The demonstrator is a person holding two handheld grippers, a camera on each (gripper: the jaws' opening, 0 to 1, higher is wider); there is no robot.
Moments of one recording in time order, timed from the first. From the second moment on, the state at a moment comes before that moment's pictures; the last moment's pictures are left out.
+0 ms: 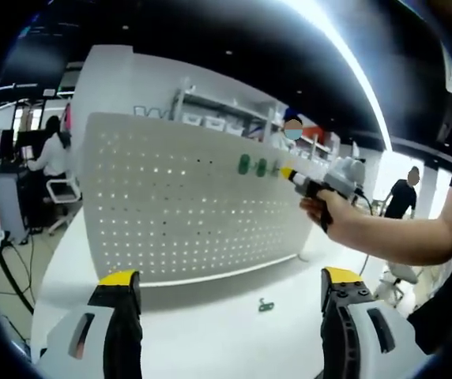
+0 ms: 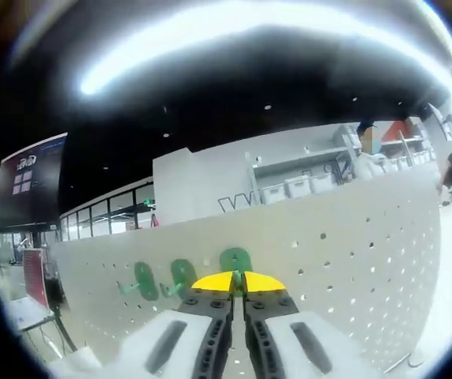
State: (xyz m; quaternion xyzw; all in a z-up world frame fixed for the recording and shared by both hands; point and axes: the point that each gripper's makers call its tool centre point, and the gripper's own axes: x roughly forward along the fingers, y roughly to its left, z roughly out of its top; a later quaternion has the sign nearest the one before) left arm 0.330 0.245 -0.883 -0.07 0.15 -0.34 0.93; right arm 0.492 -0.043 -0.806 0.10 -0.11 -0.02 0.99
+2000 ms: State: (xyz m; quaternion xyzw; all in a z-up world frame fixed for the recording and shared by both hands) left arm 0.308 0.230 -0.906 -0.06 0.18 -0.36 0.92; right arm 0.415 -0.114 -0.812 0.10 -0.08 -0.05 0.99
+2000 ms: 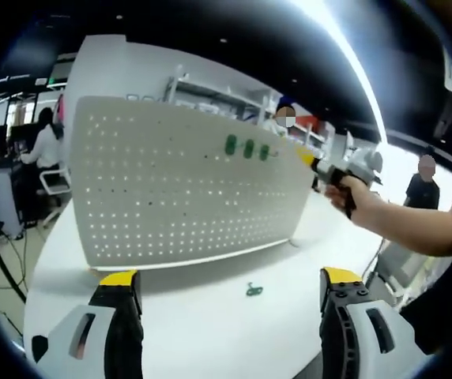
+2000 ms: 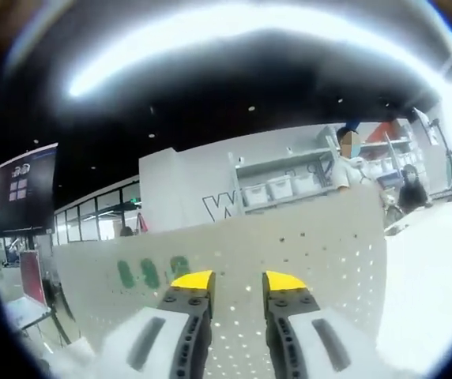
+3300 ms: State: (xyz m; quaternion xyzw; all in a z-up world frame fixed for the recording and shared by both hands) left arm 0.293 0.222 -0.951 -0.05 0.25 -0.36 0.90; right arm 0.327 -0.037 -0.972 0.07 0.12 0.05 0.99
